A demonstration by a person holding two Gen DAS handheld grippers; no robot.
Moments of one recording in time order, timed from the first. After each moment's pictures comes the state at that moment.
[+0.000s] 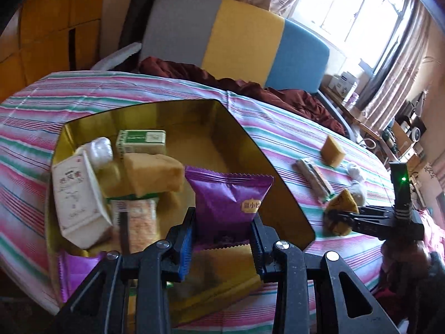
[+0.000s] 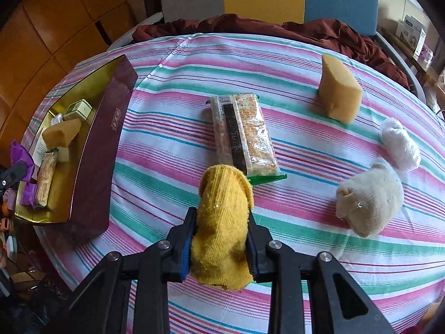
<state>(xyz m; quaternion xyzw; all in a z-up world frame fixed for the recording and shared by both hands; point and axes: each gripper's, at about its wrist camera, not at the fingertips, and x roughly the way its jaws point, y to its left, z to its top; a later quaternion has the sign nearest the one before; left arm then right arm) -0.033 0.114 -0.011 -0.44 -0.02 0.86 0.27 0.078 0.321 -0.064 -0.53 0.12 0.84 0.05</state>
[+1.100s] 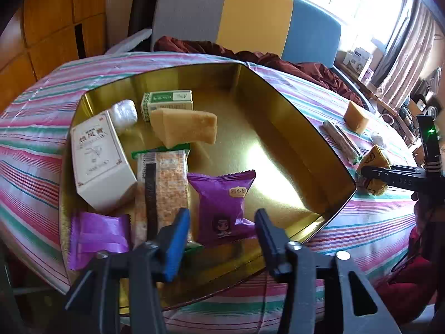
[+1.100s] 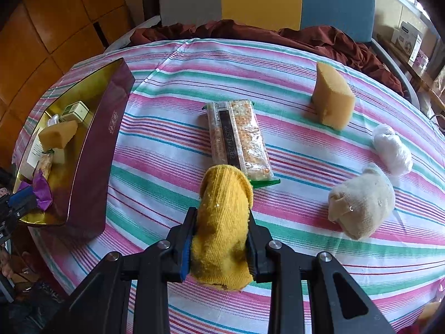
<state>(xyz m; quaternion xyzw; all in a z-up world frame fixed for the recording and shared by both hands) -0.009 0.094 -0.047 -0.46 0.04 0.85 0.24 0.081 0.324 -0.060 -0.52 0.10 0.84 0.06</state>
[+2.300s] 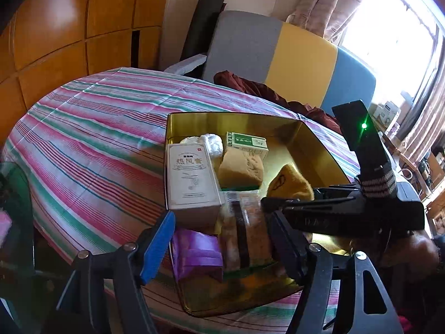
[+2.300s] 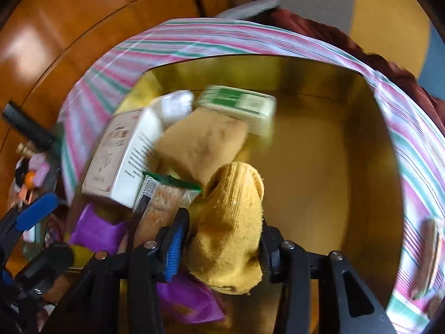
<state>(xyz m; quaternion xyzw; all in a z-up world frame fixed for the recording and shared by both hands) -0.025 0.005 -0.019 -0.41 -0.04 0.90 0.15 -0.057 0.092 -0.063 -0.54 0.03 0.83 -0.13</state>
